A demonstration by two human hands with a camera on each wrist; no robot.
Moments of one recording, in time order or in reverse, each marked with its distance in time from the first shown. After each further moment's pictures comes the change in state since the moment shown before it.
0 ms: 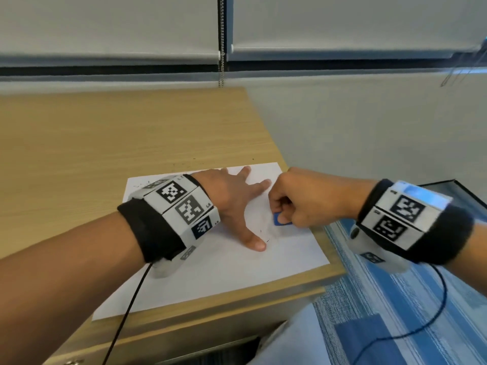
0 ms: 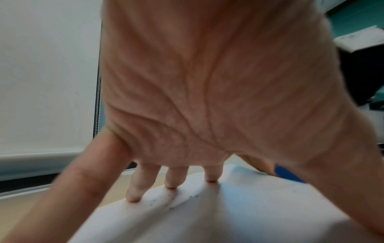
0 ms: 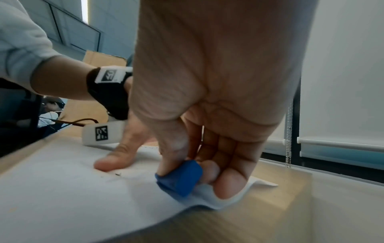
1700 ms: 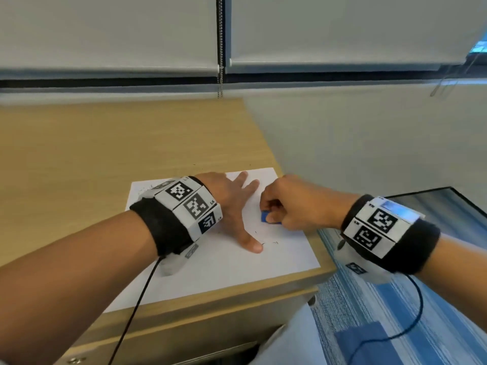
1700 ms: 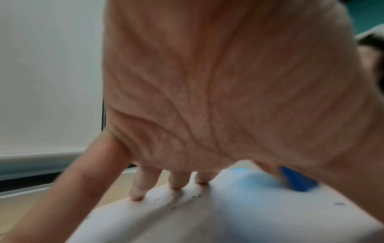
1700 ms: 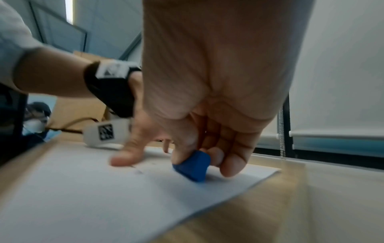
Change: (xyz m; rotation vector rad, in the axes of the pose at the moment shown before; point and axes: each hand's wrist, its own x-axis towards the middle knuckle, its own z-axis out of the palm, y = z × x) left_hand -0.003 0.002 -0.002 0.001 -0.043 -0.054; right_hand 0.000 0.000 0.011 0.061 0.103 0.035
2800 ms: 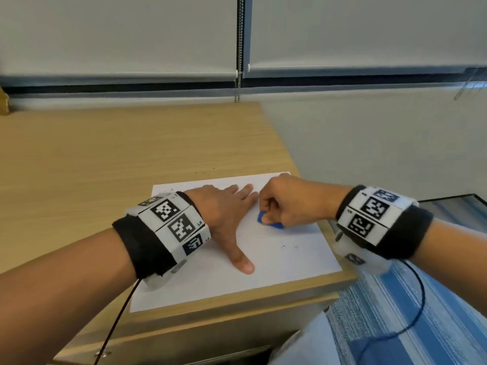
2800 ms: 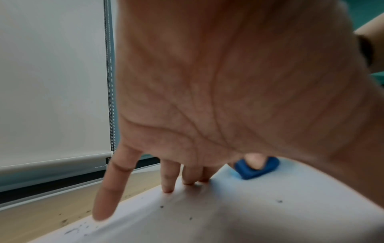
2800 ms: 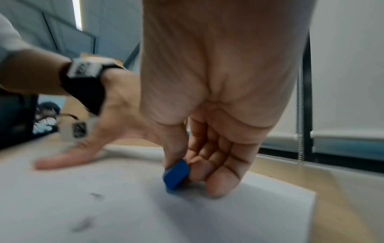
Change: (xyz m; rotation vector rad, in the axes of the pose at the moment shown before) left_hand -0.029 -0.027 0.022 0.017 0.046 0.100; right_hand 0.034 -0.019 0.000 0.001 -0.068 -0.051
